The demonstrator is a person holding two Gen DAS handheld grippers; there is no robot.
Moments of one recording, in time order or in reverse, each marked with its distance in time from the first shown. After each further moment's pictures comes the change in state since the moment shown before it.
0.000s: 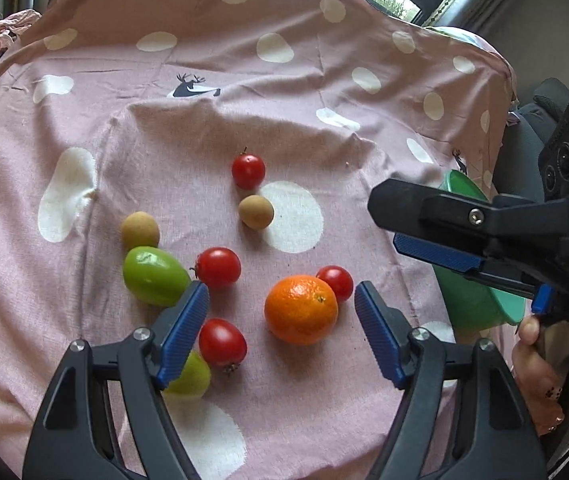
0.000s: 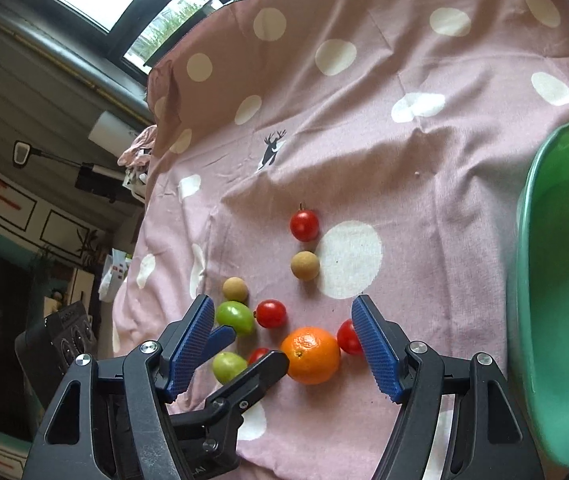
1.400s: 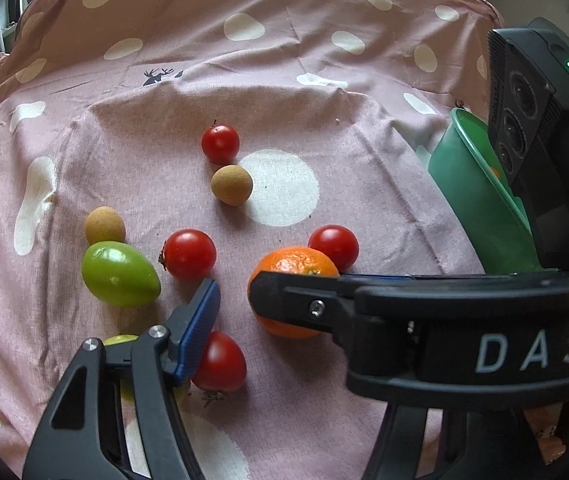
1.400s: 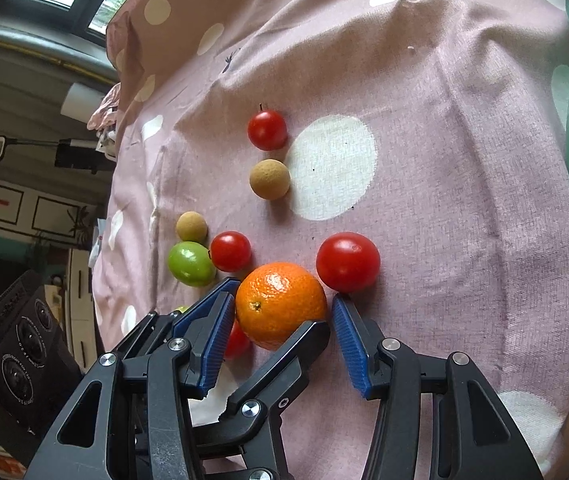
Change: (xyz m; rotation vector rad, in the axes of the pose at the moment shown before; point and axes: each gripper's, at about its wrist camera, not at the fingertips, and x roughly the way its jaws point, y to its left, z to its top) left arm 0.033 -0.021 -0.016 0.172 0.018 0.077; right arm 0.052 -0.023 -0.028 0.078 0.197 -0.014
